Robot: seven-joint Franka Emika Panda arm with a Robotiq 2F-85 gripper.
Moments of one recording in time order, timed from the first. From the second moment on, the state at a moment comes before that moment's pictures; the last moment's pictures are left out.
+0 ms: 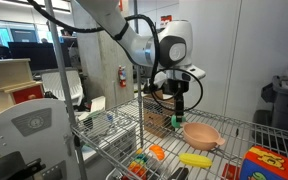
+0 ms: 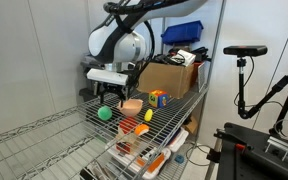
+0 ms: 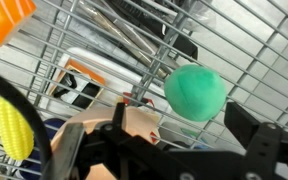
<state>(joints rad) 0.08 1.09 -0.19 -1.13 0.24 2.32 0.89</state>
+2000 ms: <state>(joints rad) 0.02 1.48 -0.12 -0.48 0.08 2.09 1.04</state>
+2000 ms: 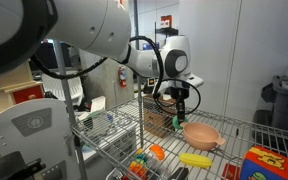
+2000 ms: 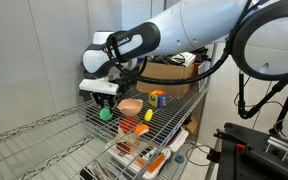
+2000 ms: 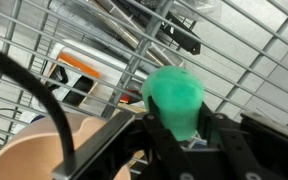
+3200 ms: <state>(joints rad) -0.22 1.42 -0.12 -0.44 0.08 2.20 1.02</state>
